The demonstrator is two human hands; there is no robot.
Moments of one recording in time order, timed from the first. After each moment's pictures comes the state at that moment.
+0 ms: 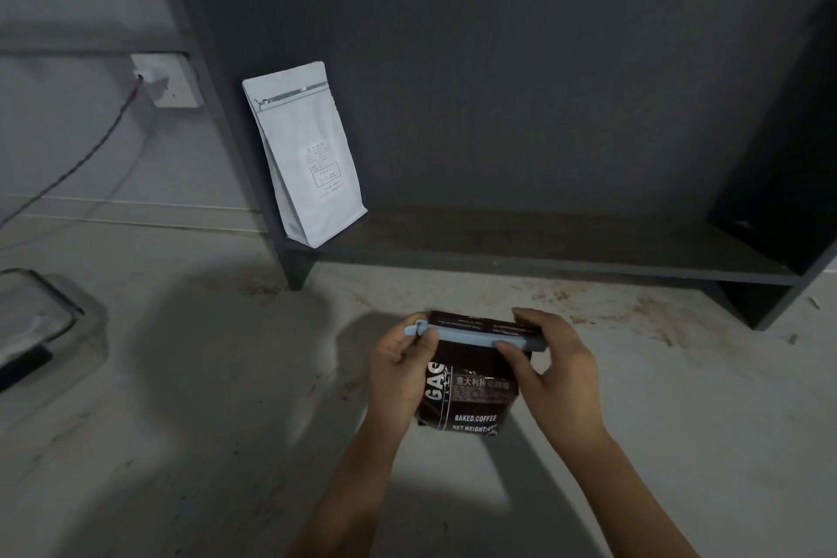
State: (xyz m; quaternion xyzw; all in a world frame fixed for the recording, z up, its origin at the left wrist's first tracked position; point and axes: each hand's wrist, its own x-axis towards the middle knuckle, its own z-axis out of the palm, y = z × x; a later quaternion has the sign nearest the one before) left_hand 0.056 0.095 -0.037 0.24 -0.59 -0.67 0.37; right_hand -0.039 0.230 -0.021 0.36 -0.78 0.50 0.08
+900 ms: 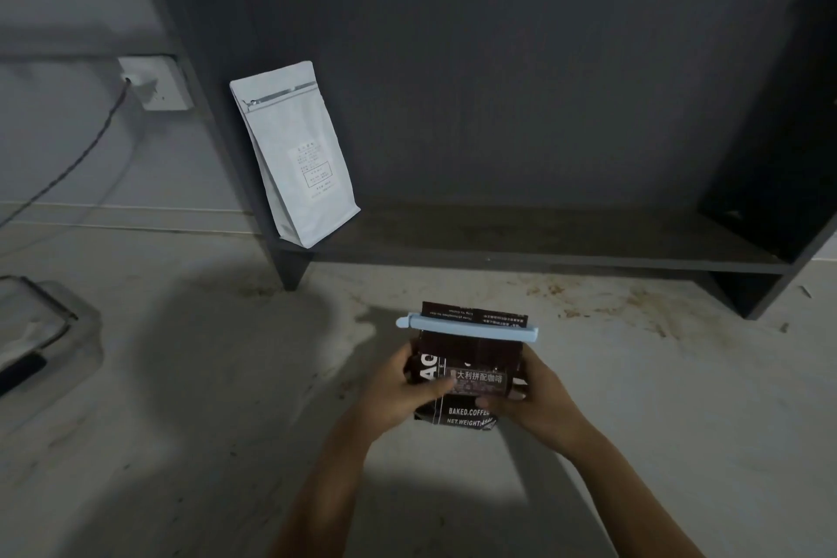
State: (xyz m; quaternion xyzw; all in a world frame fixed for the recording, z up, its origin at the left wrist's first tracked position) left_hand 0.071 0.074 -0.063 0.24 -0.71 -0.66 0.08; right_hand -0.056 0.238 -0.071 0.35 -0.74 0.52 -0.25
